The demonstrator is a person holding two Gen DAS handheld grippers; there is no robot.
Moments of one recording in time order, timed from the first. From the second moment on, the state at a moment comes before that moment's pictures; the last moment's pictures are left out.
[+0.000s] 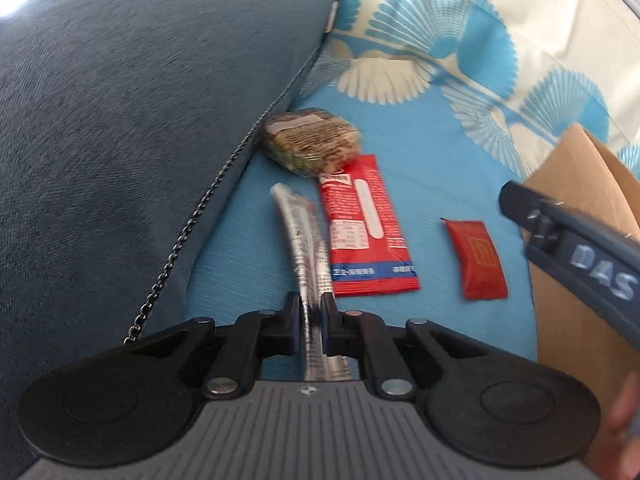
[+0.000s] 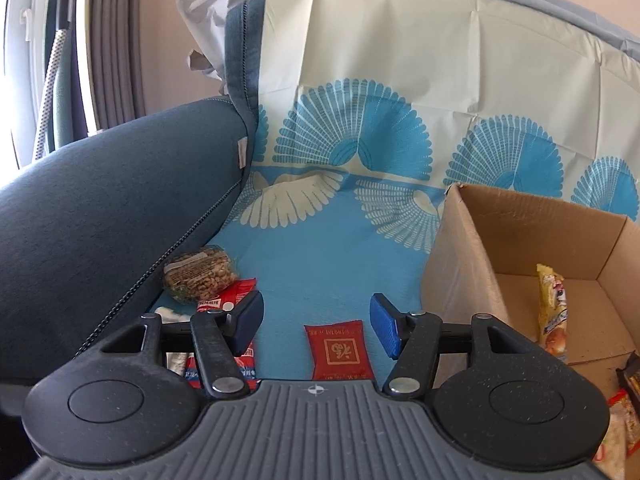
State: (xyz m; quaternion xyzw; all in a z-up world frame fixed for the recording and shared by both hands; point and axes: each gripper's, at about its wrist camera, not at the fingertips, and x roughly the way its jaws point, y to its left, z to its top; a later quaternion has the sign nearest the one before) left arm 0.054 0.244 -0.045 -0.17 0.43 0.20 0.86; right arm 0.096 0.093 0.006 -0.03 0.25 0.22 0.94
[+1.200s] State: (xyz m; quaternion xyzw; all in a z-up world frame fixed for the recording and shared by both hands) left arm 0.038 0.245 -0.032 -0.19 0.40 0.17 0.88; right arm 0.076 0.084 -0.014 -0.01 0.34 0.27 0.90
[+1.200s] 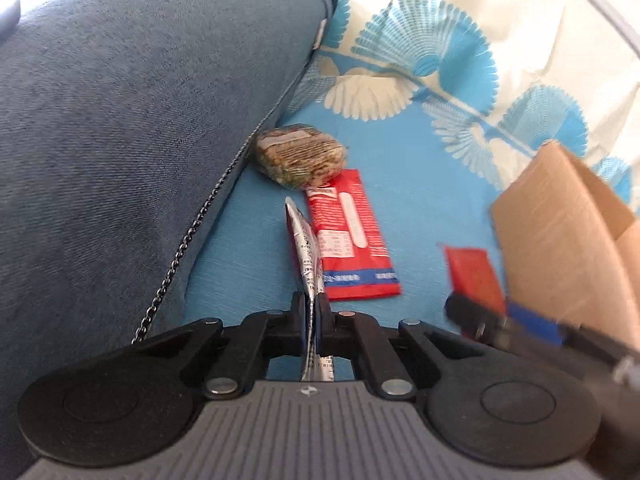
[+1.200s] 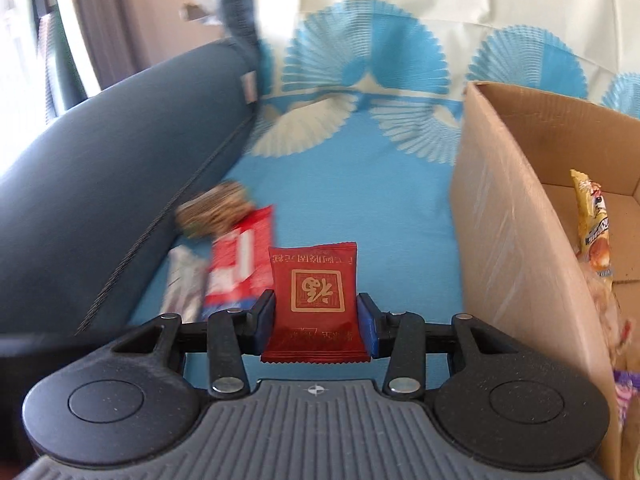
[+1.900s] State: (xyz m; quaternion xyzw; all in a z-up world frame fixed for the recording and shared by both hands) left arm -0.028 0.217 0.011 -0.17 0.39 0.08 0.90; right arm -0.013 0.052 0.006 -0.06 0.34 0.31 0.88
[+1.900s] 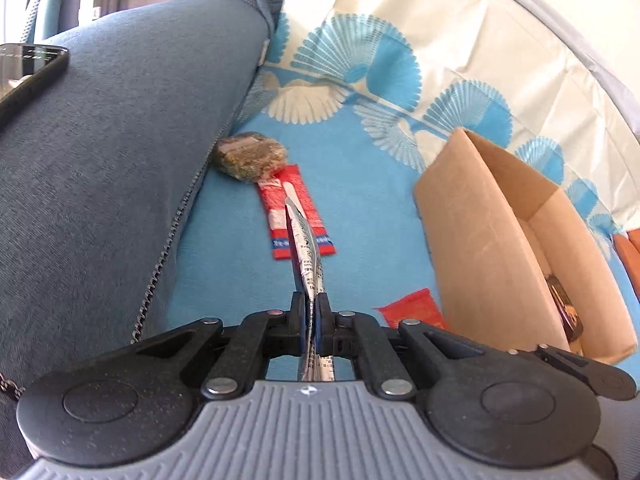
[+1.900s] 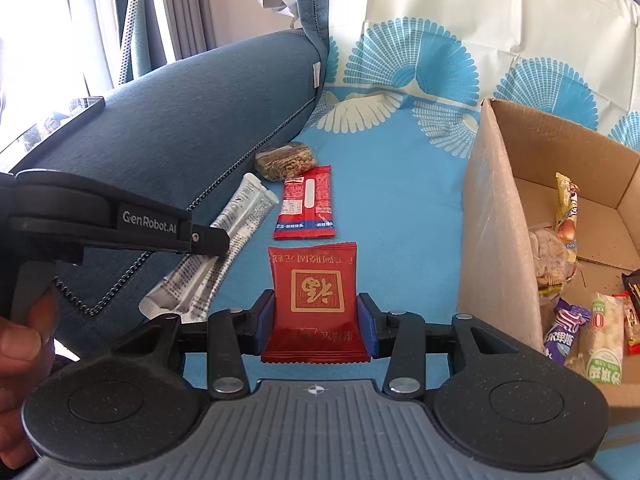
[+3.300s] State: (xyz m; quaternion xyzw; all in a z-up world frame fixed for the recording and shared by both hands) left arm 0.033 0.182 -0.044 -0.05 0.53 0.10 0.84; right arm -0.006 0.041 -0.051 -0.08 0.39 0.34 0.85
